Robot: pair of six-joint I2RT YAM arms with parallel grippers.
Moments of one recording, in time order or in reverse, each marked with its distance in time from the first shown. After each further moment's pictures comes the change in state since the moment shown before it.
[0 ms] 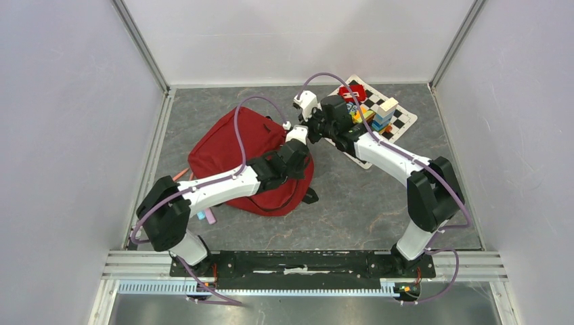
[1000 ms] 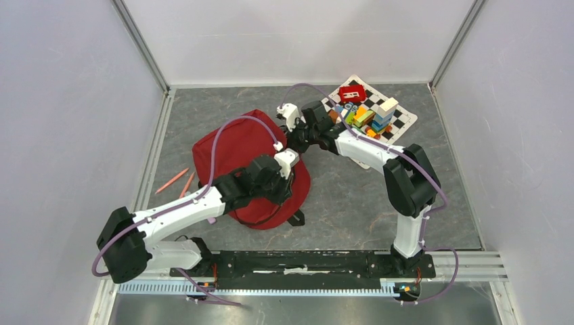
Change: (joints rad) left arm 0.021 -0.351 -0.267 -0.062 0.386 0.251; right arm 0.051 0.192 0.123 -0.130 -0.134 0.060
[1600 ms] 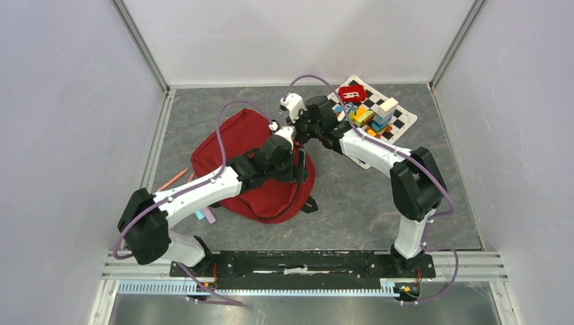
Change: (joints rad) left arm 0.048 0.184 0.214 -0.060 -0.103 -0.307; right arm -0.010 -0.051 -0.011 0.108 0.140 -0.042
